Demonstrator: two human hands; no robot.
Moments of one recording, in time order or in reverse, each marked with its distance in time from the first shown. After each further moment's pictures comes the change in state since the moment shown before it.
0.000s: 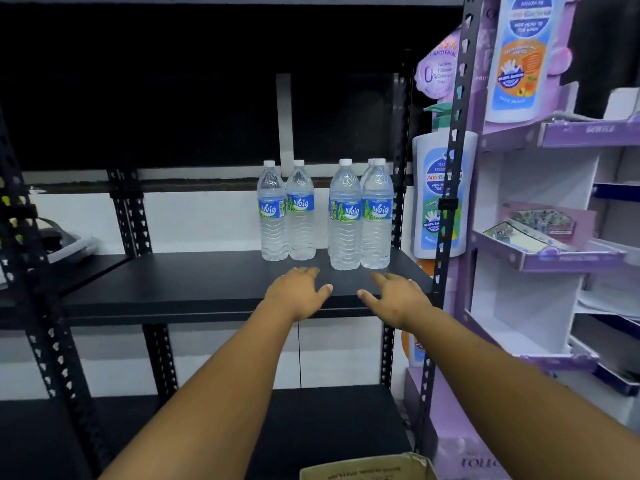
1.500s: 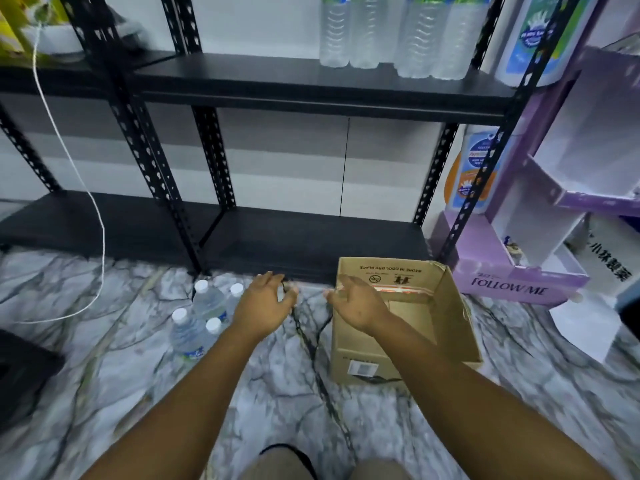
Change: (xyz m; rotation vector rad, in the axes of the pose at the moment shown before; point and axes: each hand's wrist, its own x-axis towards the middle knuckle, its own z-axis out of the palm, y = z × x) left_hand -0.347 -0.114 0.243 -0.328 -0.132 -0.456; right_hand -0.260 -0.105 0.280 0.328 -0.422 -0.042
